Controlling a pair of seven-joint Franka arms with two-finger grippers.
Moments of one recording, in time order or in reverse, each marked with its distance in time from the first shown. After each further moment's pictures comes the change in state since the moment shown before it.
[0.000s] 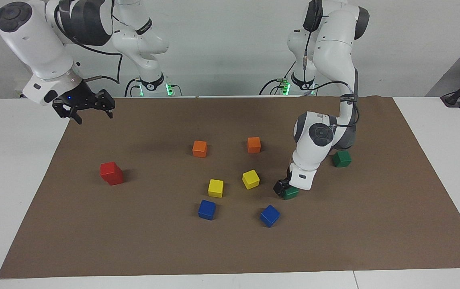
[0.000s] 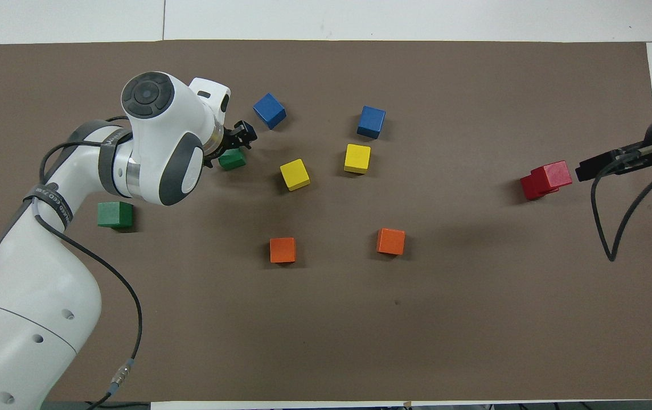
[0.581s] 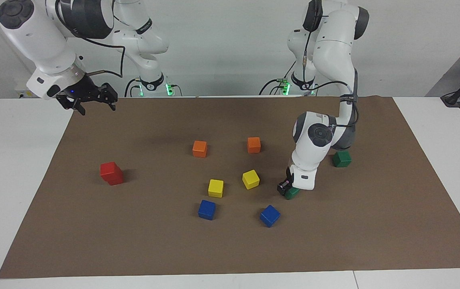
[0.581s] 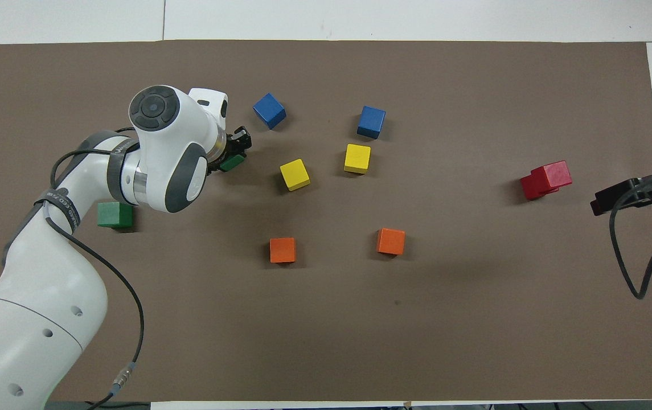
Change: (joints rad) left arm 0.000 -0.001 0.000 0.036 0.006 -0.090 -0.156; right arm 0.001 -0.010 0.008 -0.001 -0.001 -0.056 0.072
